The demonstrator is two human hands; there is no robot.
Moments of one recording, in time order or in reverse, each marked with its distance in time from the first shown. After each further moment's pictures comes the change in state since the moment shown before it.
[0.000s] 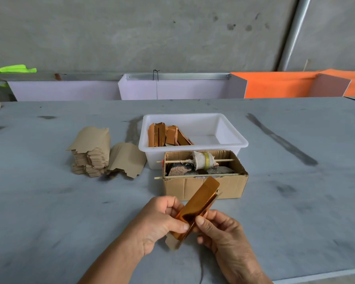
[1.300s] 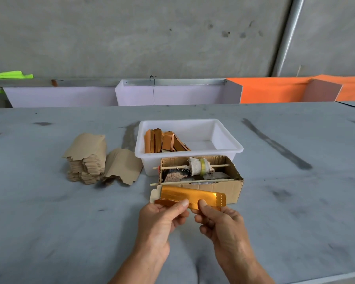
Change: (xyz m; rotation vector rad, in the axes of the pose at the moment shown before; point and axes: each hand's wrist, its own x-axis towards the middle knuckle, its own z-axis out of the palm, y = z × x) left_hand 0.016 -0.004 0.031 -0.655 0.365 0.115; right_hand 0.011 -0.028 0.015 -0.004 0.238 0.028
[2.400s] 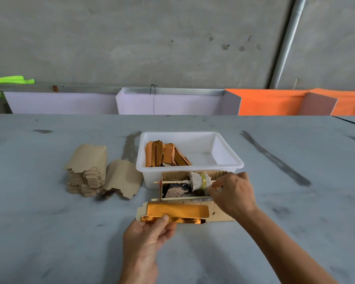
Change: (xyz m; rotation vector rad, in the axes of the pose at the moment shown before) left_hand 0.000 0.003 -0.021 -0.151 0.094 0.043; right_hand 0.068 -0.069 0.004 -1.579 0.207 -0.542
